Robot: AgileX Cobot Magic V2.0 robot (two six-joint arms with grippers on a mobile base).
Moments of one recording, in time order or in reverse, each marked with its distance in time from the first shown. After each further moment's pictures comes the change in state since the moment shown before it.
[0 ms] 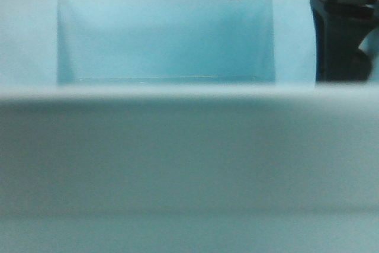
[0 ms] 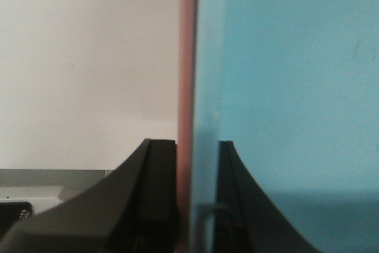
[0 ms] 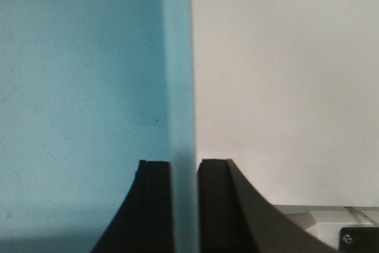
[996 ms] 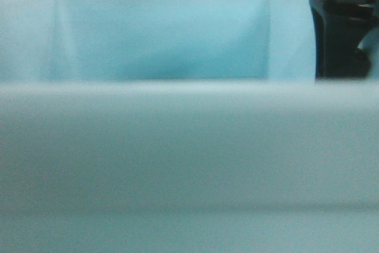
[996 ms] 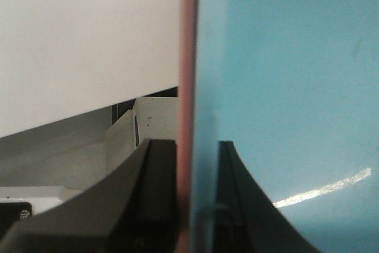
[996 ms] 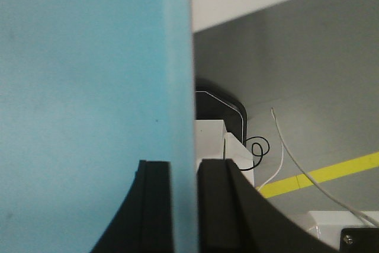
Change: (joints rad) left arm 0.000 0.000 0.000 0.000 0.000 0.000; right arm 0.000 0.000 0.000 0.000 -0.002 0.001
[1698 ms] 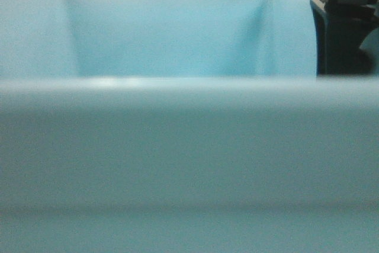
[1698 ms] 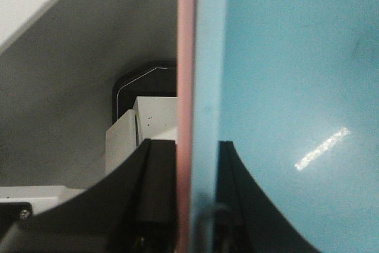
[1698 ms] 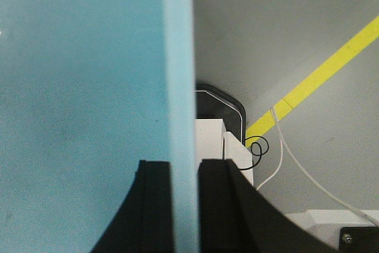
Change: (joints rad) left arm -0.002 0.000 0.000 0.000 -0.002 0.000; right arm 0.000 0.000 0.000 0.000 0.002 0.000
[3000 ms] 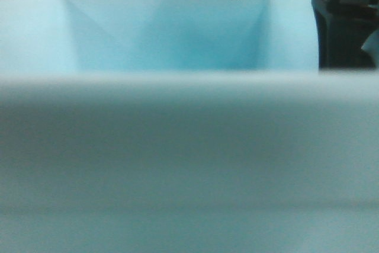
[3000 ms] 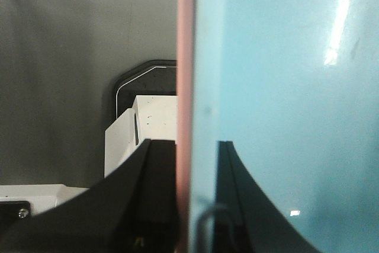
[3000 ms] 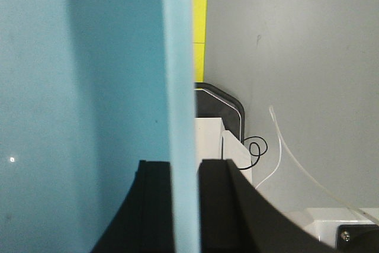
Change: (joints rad) left arm 0.000 0.000 0.000 -0.007 0.000 0.000; right arm 0.000 0.000 0.000 0.000 0.007 0.000
